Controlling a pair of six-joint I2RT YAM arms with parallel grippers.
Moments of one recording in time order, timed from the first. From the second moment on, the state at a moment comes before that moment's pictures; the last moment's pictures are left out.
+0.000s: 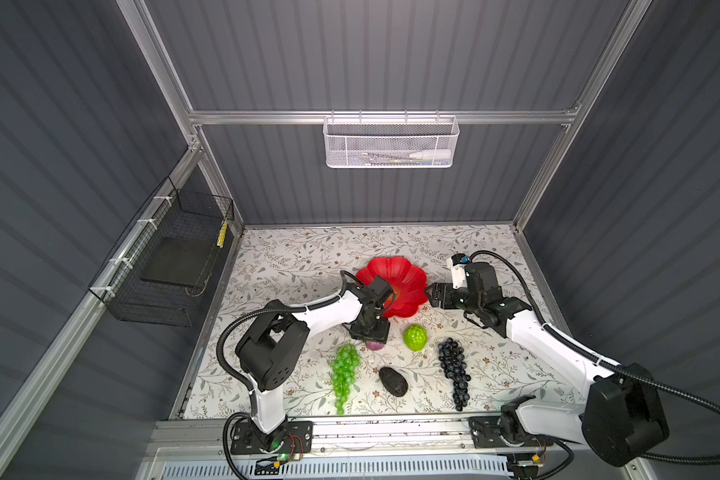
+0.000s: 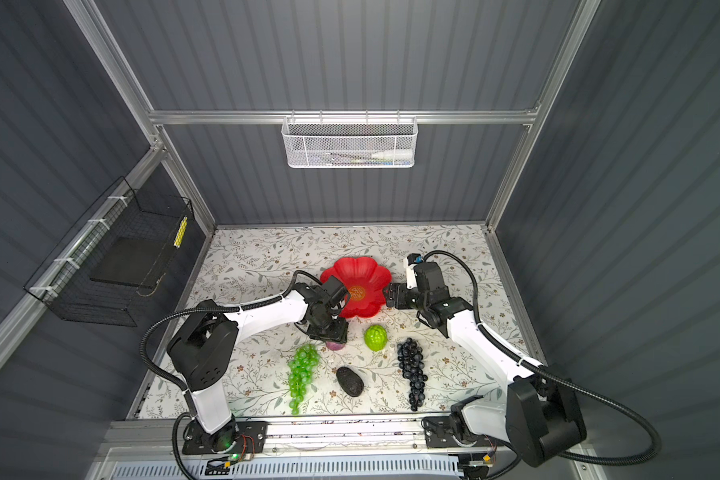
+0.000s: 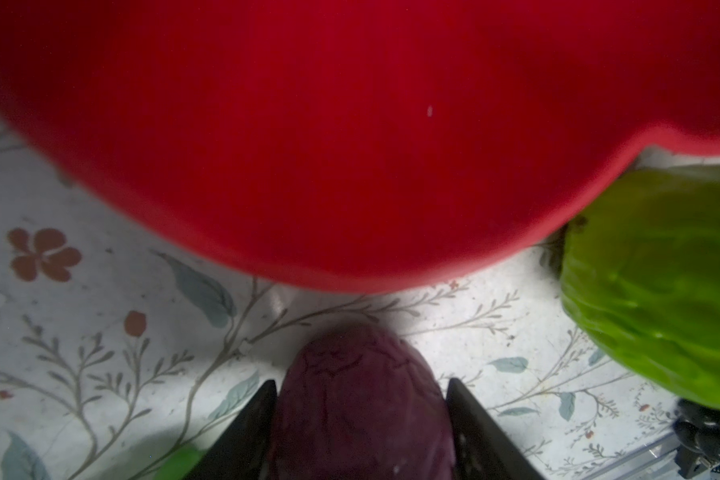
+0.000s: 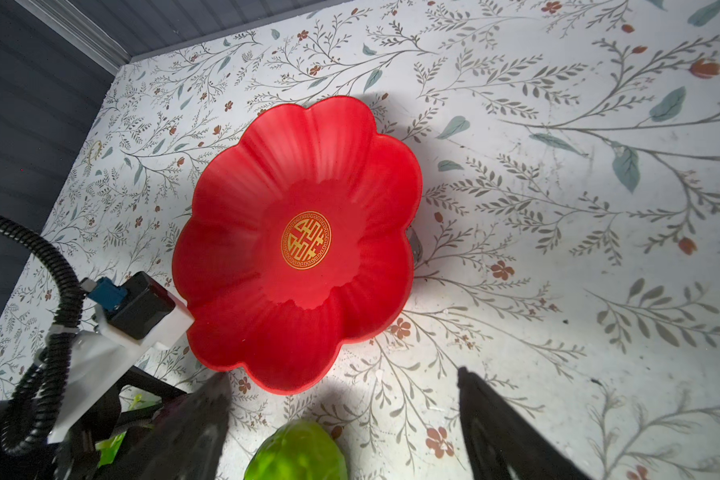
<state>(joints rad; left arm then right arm) -0.80 1.84 1.24 -0.79 0.19 -0.48 0.37 1.26 0.80 -0.22 -0.15 0.35</state>
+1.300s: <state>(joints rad) -0.60 2.37 2.19 -1.04 0.16 -0.32 0.46 1.13 0.76 -0.36 -0.17 0.36</state>
